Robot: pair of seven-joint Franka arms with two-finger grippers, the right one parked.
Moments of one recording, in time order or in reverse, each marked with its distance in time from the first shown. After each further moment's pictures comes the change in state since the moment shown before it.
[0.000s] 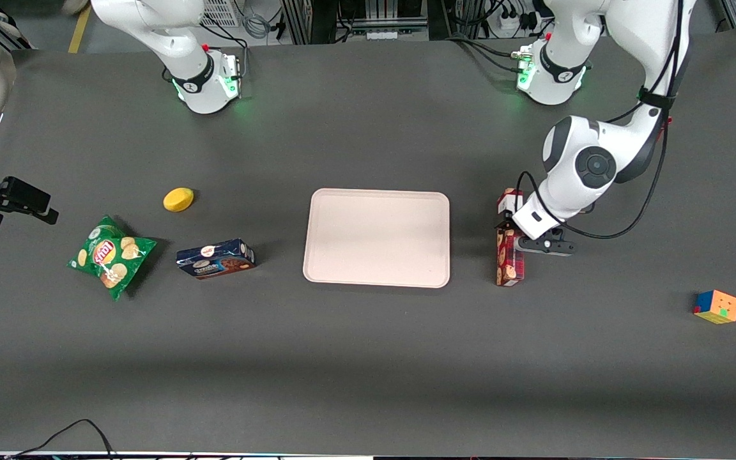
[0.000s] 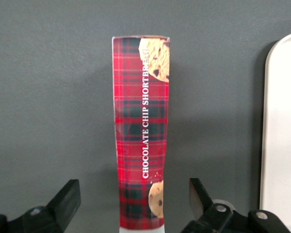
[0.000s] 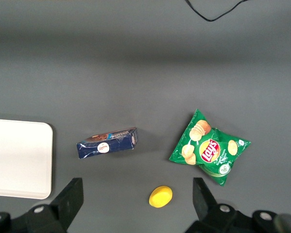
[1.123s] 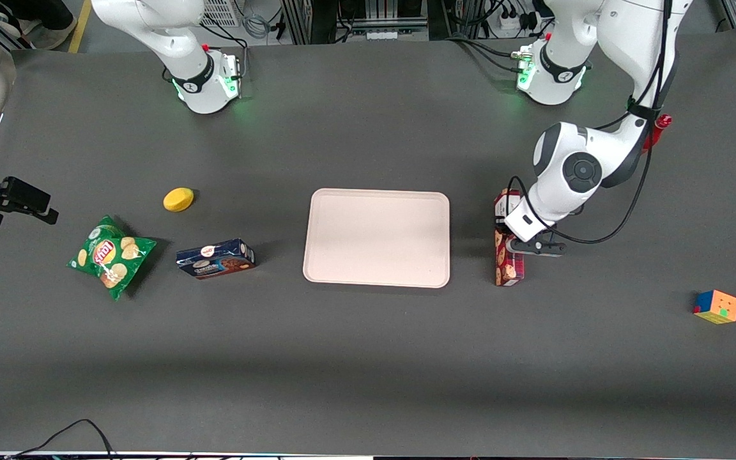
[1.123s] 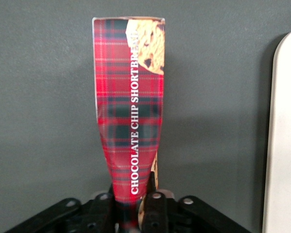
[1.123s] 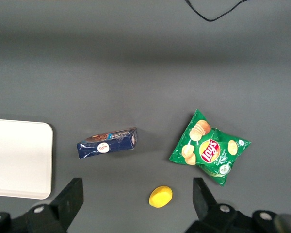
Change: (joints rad) arm -0.021 0.047 0.003 -0.004 0.000 0.051 -0.031
